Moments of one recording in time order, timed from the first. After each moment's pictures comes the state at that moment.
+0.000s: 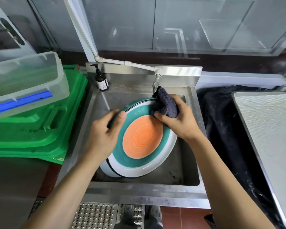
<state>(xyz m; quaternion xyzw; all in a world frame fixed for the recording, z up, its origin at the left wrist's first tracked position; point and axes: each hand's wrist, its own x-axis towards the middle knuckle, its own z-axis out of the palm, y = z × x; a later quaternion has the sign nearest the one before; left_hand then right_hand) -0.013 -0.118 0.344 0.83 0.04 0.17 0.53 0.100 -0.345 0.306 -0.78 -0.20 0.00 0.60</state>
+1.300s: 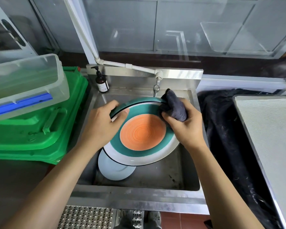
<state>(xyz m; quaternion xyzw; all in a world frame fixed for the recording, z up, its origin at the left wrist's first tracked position) 0.024 -0.099 0.363 0.92 0.02 0.16 0.35 0.088 -0.345 0.316 -0.75 -0.13 -0.09 0.64</state>
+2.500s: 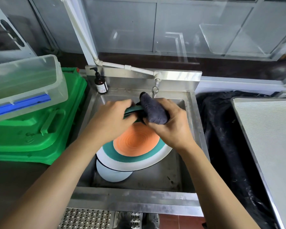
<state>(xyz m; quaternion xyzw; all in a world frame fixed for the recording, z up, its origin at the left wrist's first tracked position) 0.041 -0.119 0.390 0.96 -0.03 0.07 0.27 0.089 -0.320 0.331 -0.80 -0.25 -0.10 0.53</state>
